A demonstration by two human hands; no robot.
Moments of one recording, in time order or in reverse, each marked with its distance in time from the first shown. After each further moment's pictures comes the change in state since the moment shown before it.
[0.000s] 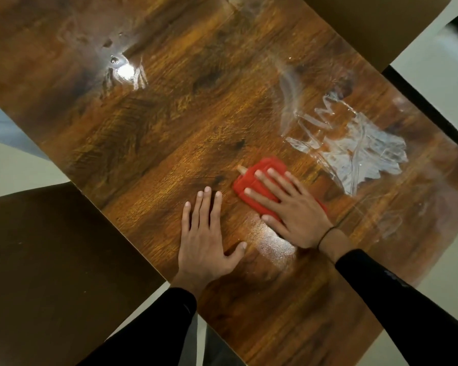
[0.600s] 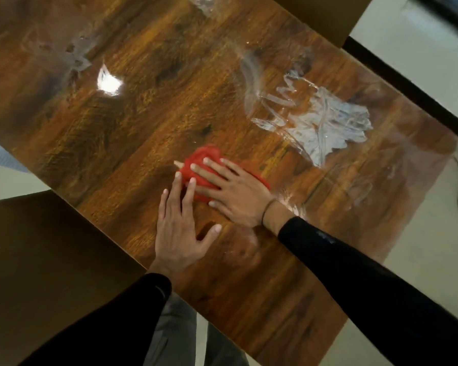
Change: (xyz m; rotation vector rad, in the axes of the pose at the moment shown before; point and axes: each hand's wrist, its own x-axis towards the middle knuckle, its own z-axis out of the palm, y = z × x) left_hand -0.002 -0.001 -0.006 -0.128 0.043 0.062; right_hand 0.030 -0.044 -0.001 -0.008 0.023 -0.142
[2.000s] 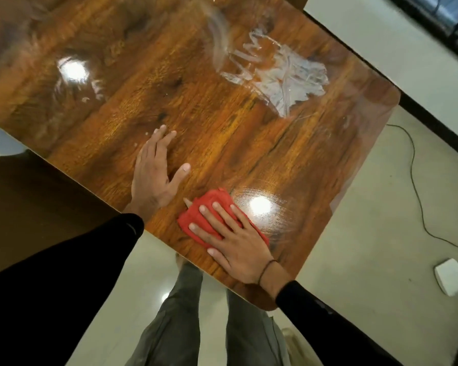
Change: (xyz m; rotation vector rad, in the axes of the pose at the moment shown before) left_hand -0.003 0.010 -0.016 -0.129 -0.018 0.000; right_hand -0.183 -0.177 0.064 0.100 0.018 0.269
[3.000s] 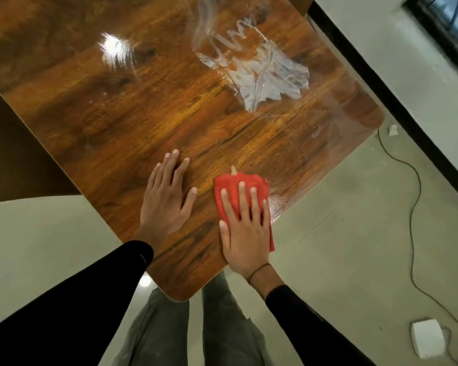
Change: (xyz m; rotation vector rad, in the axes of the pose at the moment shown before) left_hand -0.089 0.166 0.113 0.262 -0.001 -0.176; right_hand -0.105 0.132 -0.014 0.049 0.131 0.344
